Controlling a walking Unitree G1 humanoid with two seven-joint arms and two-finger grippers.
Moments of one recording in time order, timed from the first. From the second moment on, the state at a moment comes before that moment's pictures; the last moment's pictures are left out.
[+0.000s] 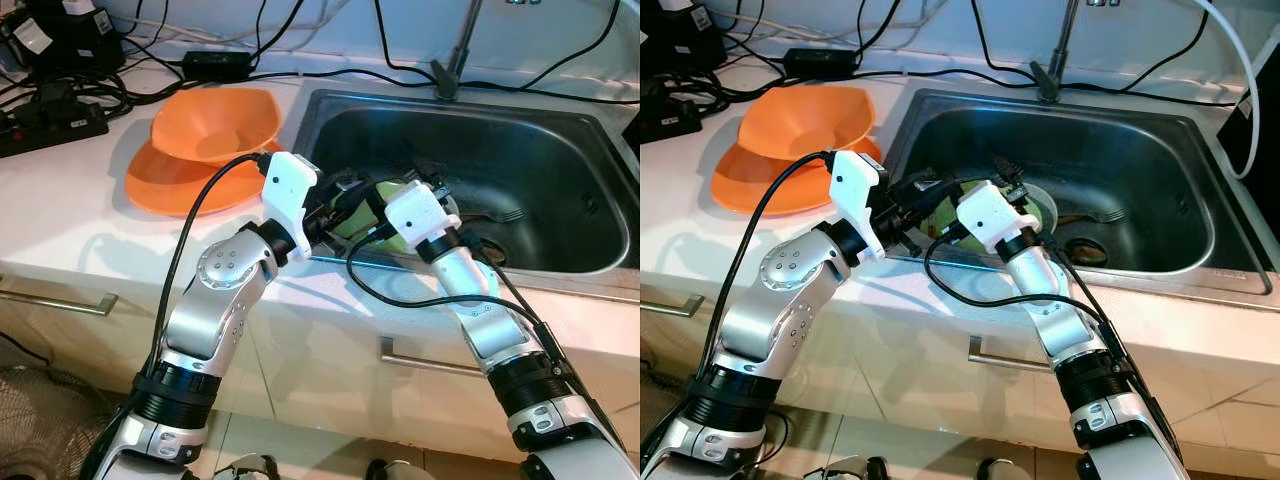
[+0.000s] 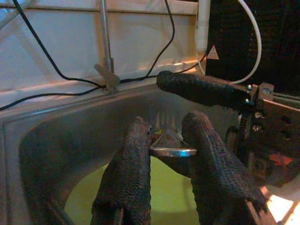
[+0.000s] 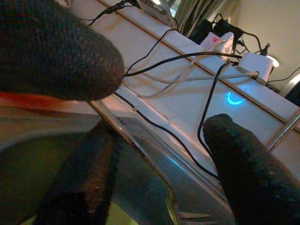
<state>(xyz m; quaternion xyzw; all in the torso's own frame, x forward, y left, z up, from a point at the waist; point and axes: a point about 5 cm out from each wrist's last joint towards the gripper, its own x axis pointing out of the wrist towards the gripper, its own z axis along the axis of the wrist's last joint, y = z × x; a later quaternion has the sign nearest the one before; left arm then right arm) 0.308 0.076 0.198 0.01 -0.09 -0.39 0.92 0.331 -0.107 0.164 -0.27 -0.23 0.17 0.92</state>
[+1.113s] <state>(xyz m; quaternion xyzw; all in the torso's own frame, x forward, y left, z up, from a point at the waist) 0.305 0.074 0.203 0.01 -0.09 -0.40 0.91 0.330 -0.097 0.152 -0.28 -0.22 0.19 0.91</state>
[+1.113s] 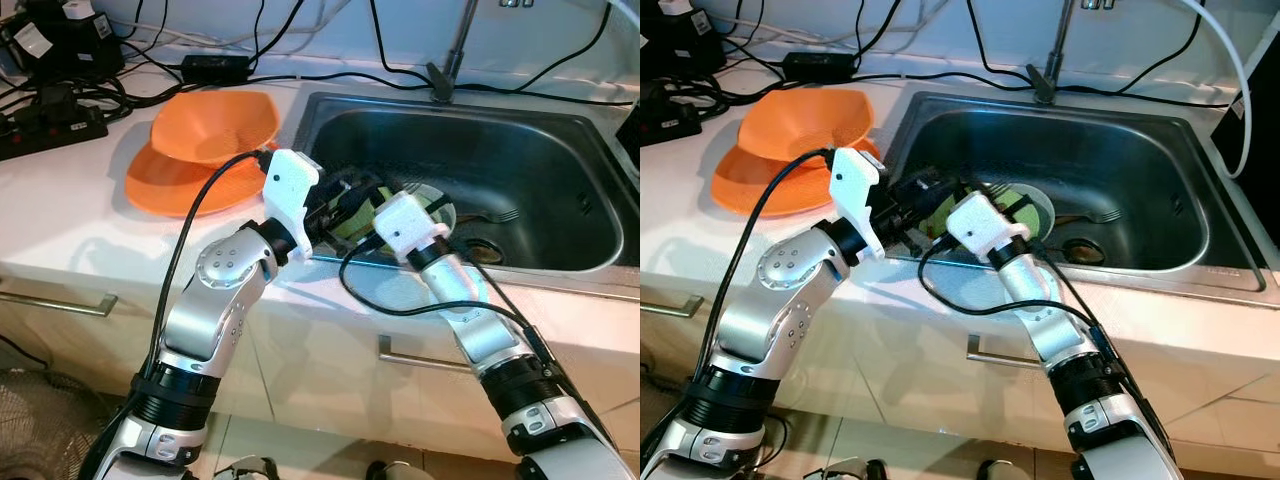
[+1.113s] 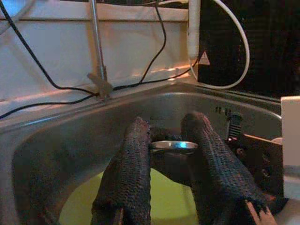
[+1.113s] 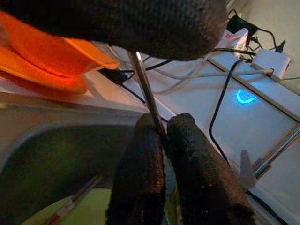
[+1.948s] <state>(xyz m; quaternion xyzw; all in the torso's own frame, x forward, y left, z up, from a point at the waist) 0.309 0.080 0.212 -0.06 -0.12 -0.37 0.92 0.330 -0.097 0.153 -0.27 -0.22 0.19 0.92</state>
